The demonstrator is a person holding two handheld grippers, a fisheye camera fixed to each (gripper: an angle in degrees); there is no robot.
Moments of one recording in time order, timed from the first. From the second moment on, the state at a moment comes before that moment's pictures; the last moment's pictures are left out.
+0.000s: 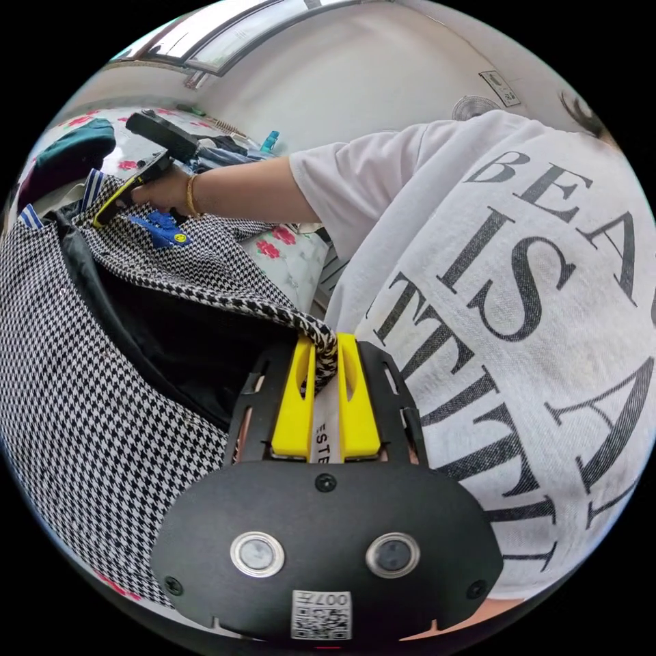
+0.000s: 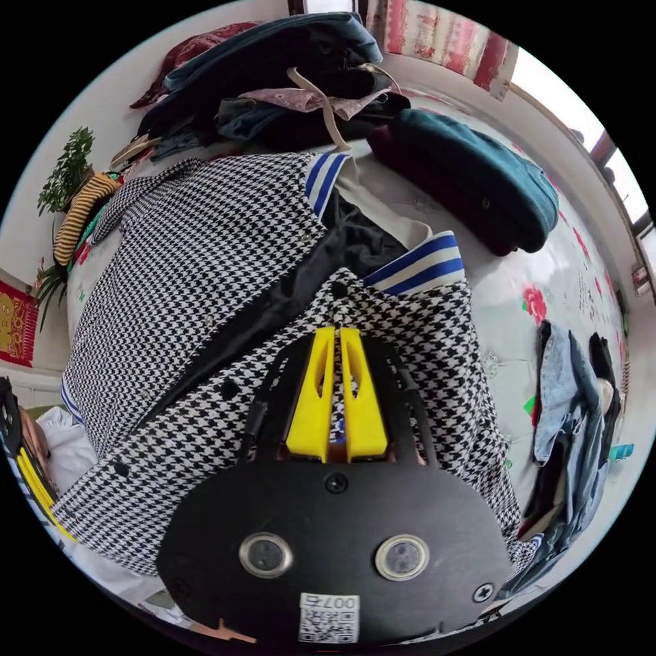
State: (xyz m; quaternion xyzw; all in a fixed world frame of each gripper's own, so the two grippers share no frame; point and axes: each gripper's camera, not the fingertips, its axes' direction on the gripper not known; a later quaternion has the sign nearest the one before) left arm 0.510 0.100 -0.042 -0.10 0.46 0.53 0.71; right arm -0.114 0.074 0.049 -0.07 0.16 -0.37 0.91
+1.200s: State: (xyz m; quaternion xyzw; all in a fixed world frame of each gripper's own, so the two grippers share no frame) left arm 0.507 0.087 0.011 -0.15 0.37 0.50 0.77; right arm 0.055 0.424 -0.083 -0.03 0.00 0.03 1.00
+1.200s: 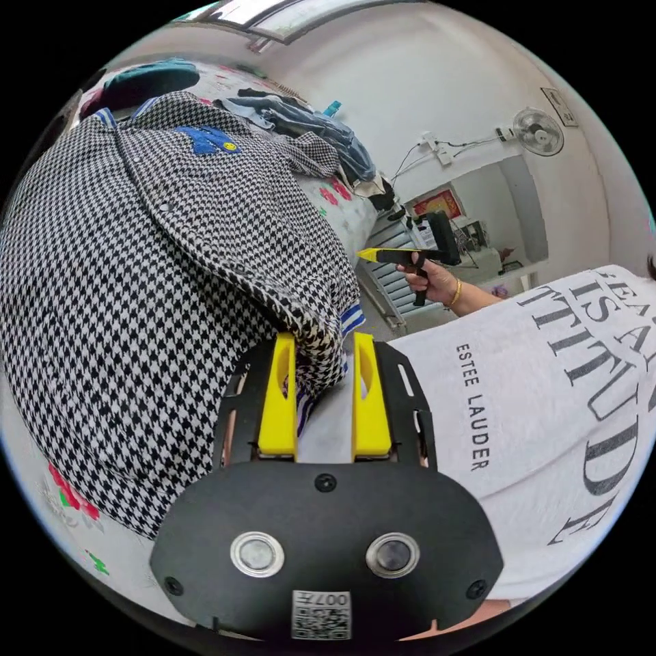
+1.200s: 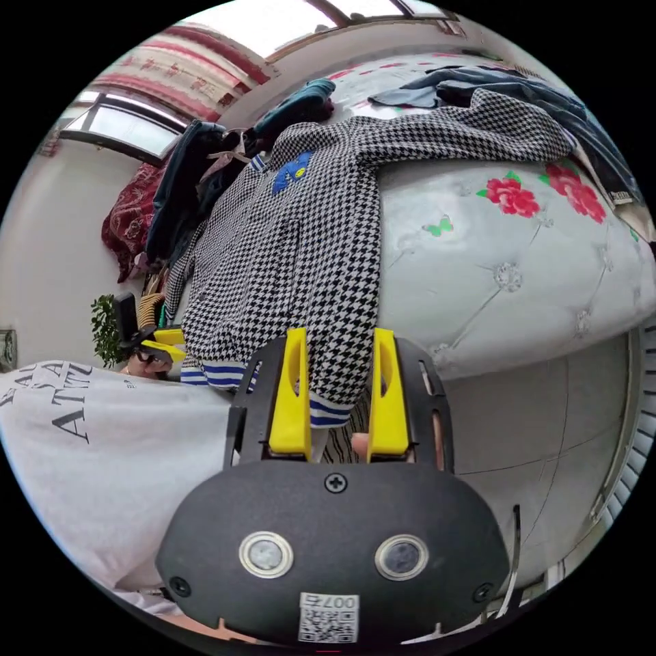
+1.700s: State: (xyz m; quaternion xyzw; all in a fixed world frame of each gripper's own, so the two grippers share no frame) left arm 0.540 0.121 0.032 -0.23 0.29 0.47 0.80; right arm 0.047 0.443 -0.055 -0.10 0.09 -0.01 0.99
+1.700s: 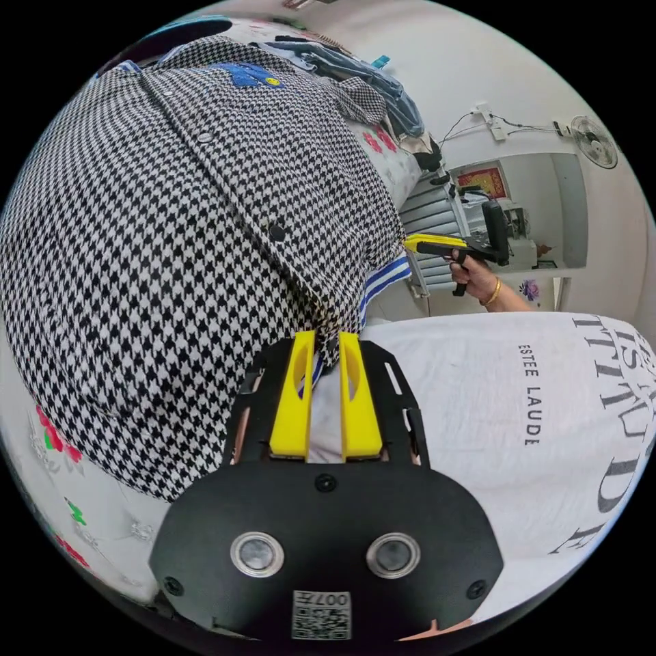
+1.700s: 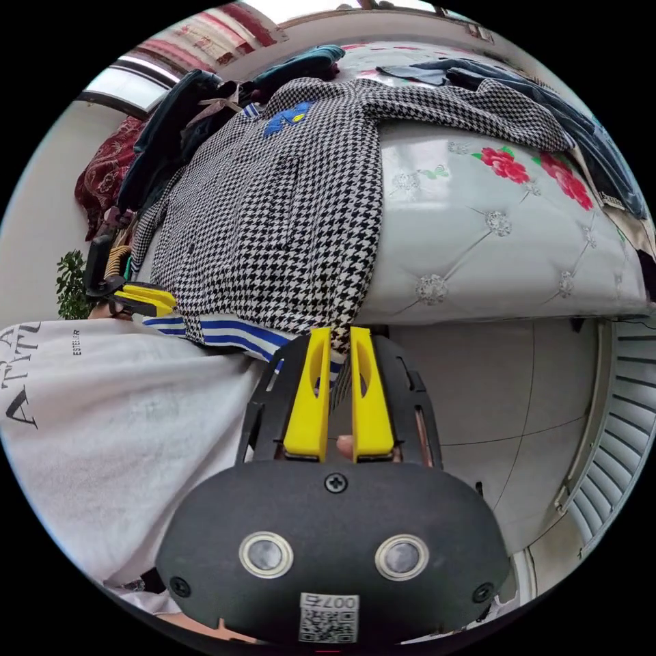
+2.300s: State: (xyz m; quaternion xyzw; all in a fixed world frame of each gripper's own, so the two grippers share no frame) left arm 0.321 -0.066 -0.006 0.00 -0.26 0.26 0.93; right arm -0.005 0.389 -0.059 -0.01 0.04 -0.02 1.00
